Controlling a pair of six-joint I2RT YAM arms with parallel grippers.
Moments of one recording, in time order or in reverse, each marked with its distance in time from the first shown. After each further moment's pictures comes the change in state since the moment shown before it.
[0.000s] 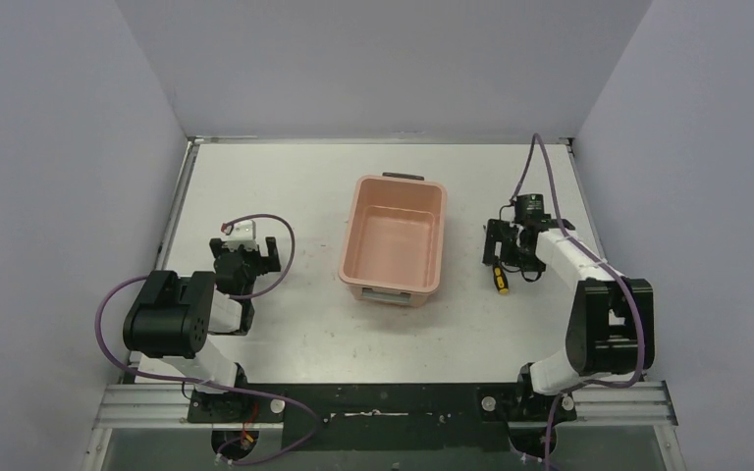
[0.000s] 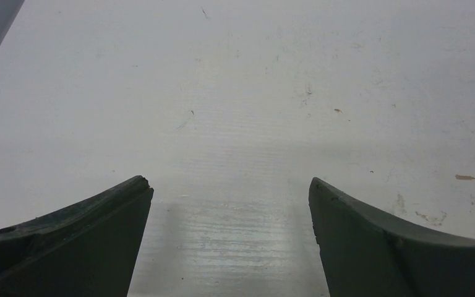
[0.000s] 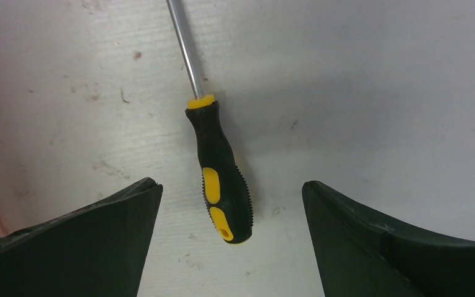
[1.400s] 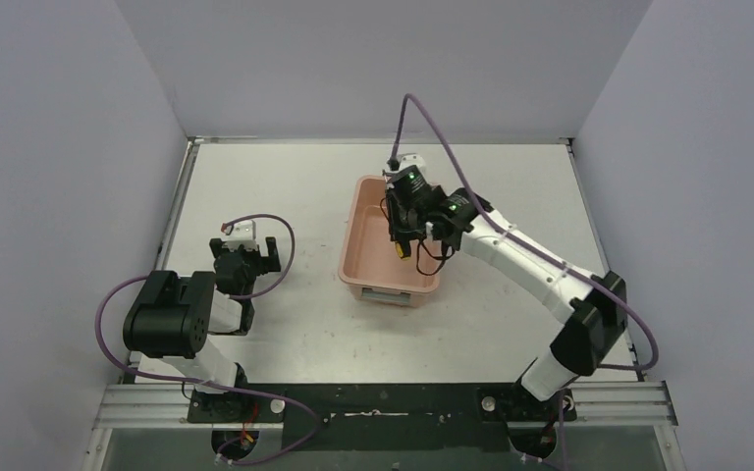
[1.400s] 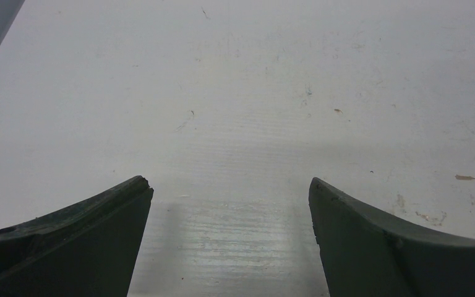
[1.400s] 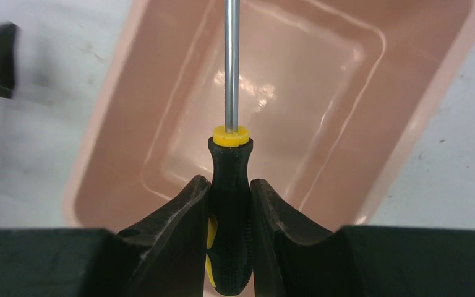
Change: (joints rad) left arm 0.000 0.000 0.000 0.000 0.000 0.000; right arm 0.743 0.099 0.626 -0.235 0.208 0.258
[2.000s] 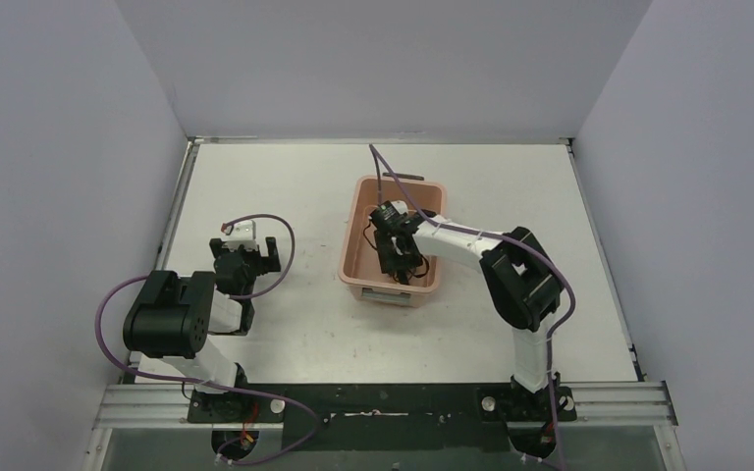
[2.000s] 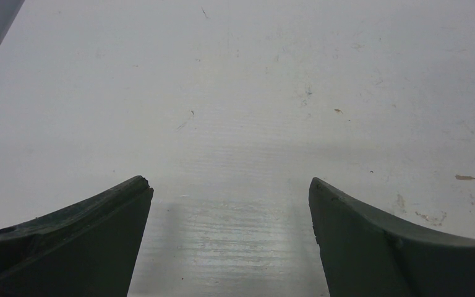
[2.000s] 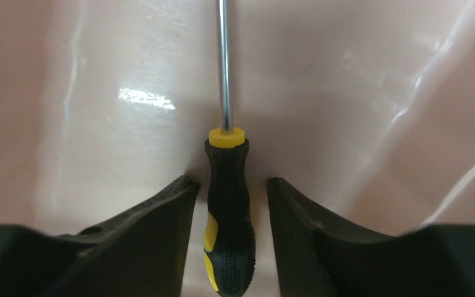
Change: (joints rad) left arm 0.000 0.000 0.000 0.000 0.000 0.000; right arm -0.036 0.410 -0.191 0.198 -0.054 0.024
